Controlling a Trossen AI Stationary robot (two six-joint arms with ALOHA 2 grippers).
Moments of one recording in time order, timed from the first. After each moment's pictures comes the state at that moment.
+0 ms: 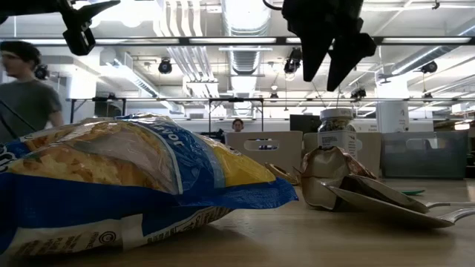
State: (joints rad) left arm -0.30 0.28 0.33 0.13 -0.38 -0.71; right arm 0.15 1.65 1.42 -1.12 0.25 0.97
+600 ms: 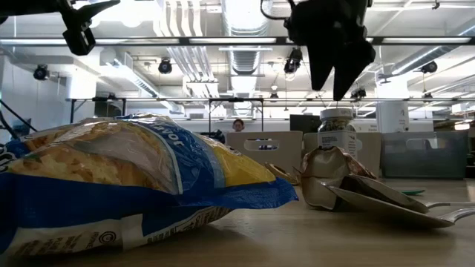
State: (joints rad) left arm -0.30 0.28 0.33 0.13 -0.38 -0.71; right arm 0.14 1.67 1.39 -1.12 0.19 0.87
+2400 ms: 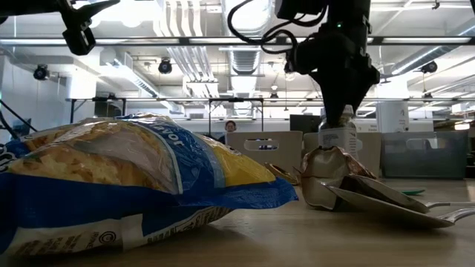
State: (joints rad) left arm -0.31 0.28 0.33 0.13 -0.37 -0.72; right arm 0.12 1.71 1.30 -1.07 0.15 0.89
